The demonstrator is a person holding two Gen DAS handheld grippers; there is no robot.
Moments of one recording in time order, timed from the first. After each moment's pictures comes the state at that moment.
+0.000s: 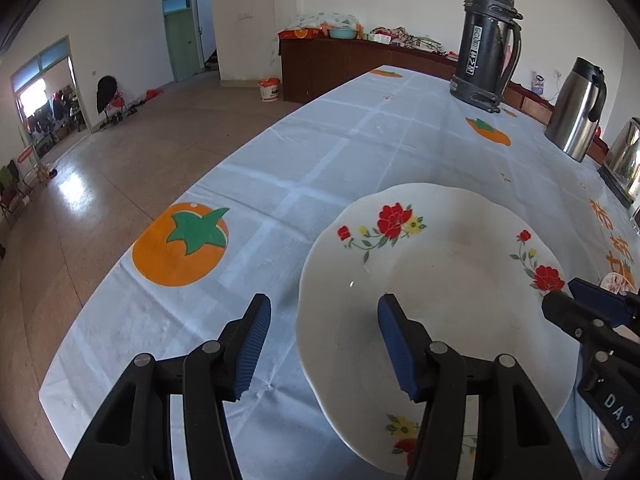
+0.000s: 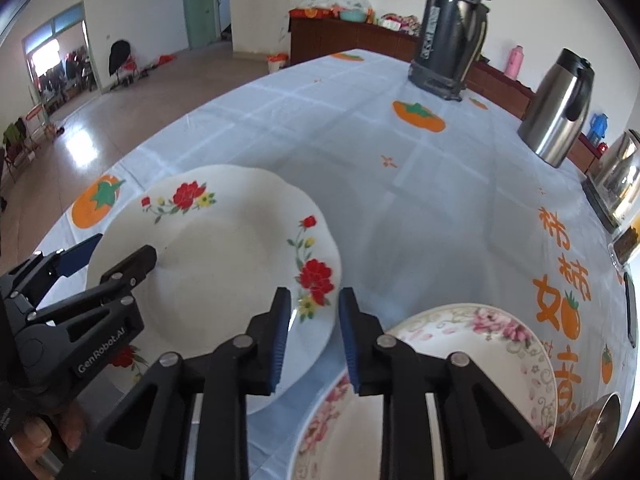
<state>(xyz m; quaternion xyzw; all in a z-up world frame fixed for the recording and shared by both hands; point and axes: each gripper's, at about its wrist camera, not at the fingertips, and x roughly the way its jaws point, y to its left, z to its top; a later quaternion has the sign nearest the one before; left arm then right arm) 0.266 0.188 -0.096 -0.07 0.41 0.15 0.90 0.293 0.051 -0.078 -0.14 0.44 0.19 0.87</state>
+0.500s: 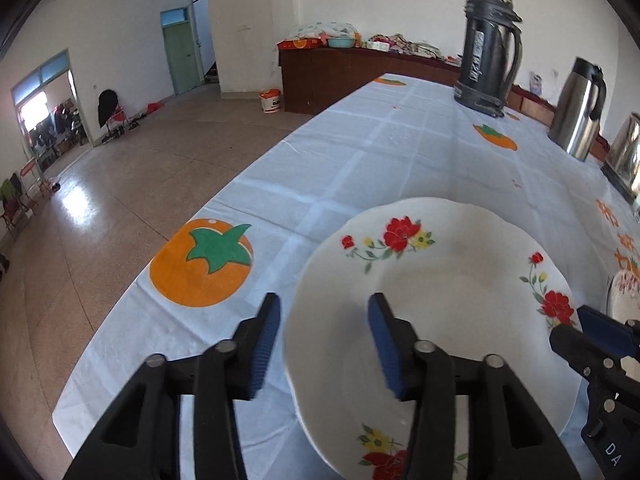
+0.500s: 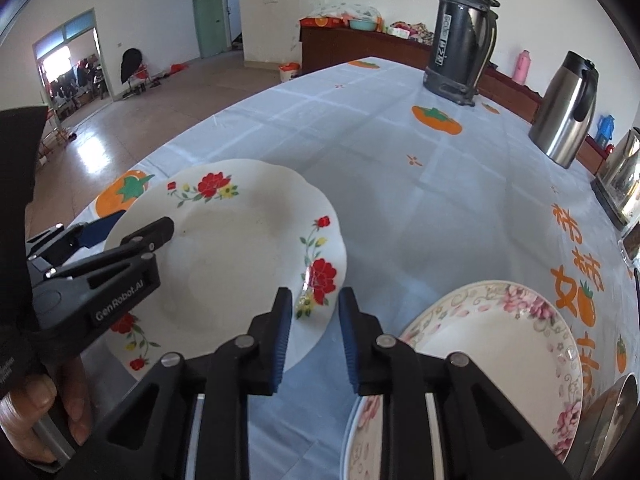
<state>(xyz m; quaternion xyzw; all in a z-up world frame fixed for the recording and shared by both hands) 0.264 0.198 -0.094 -0.05 0.40 0.14 0.91 0.267 0.062 -0.082 -0.11 0.42 0.21 0.87</state>
